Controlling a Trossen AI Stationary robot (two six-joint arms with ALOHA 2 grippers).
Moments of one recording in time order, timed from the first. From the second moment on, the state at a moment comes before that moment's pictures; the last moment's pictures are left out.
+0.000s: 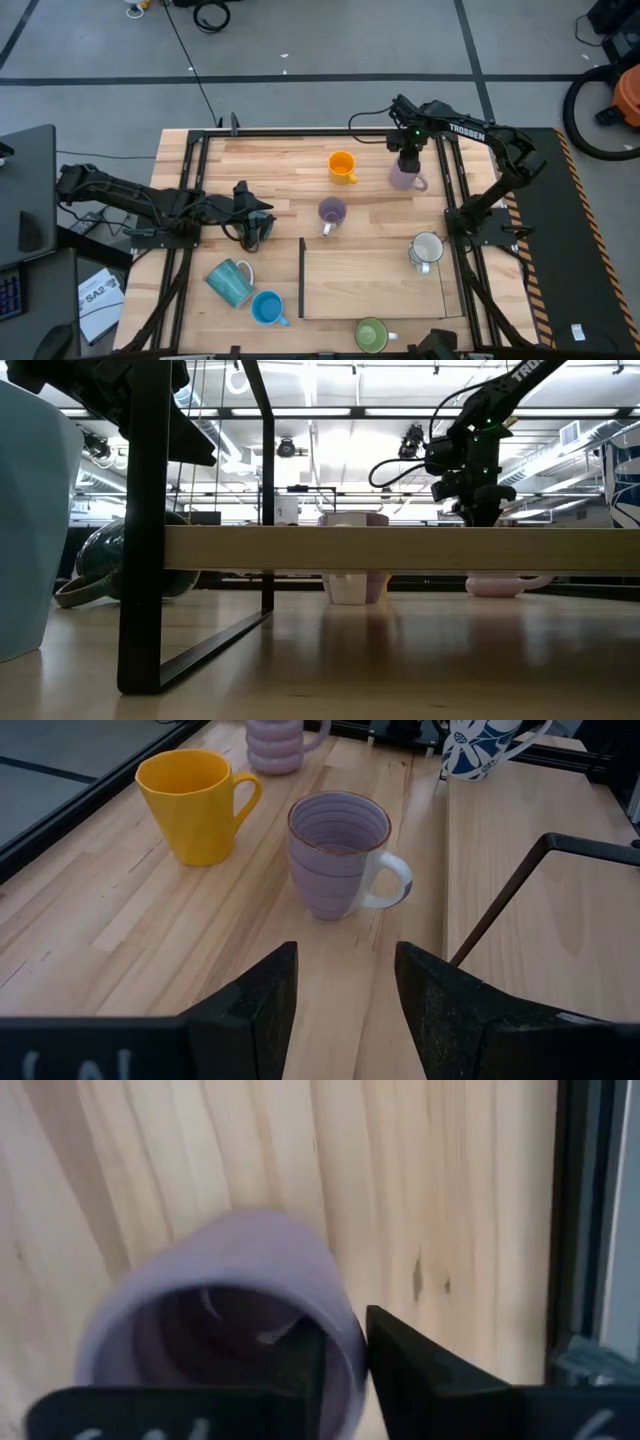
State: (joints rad) left arm -0.18 0.90 0.52 -0.10 -0.37 -0.29; right arm -0.85 1.54 1.12 -0.99 -0.04 -0.69
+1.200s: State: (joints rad) left arm -0.18 0.90 0.52 -0.10 -0.37 -0.29; right arm -0.60 1.42 1.12 -1.10 -0.05 0.07
